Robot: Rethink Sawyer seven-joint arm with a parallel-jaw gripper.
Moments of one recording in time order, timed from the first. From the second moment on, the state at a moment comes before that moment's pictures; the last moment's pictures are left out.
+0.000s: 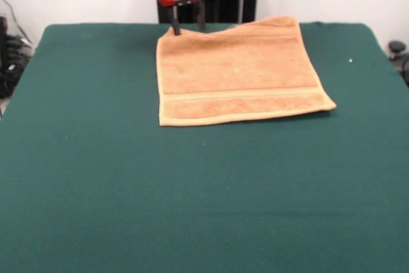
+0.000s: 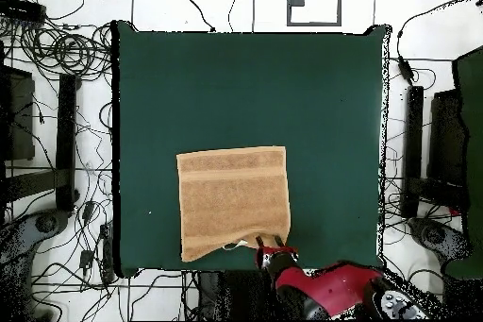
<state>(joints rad) -0.72 -0.53 0.15 2.14 -1.16 -0.22 2.34</state>
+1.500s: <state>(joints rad) -0.77 -0.65 0.41 2.13 -1.27 0.15 2.34</state>
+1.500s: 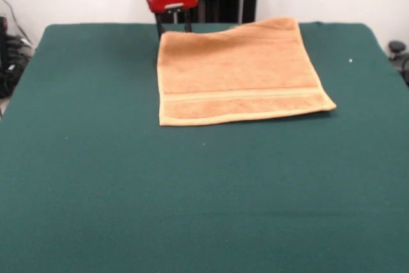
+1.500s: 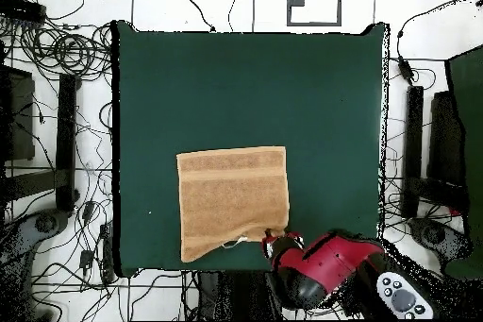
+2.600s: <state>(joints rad) -1.01 -0.59 0.52 2.13 -1.03 0.24 2.34</state>
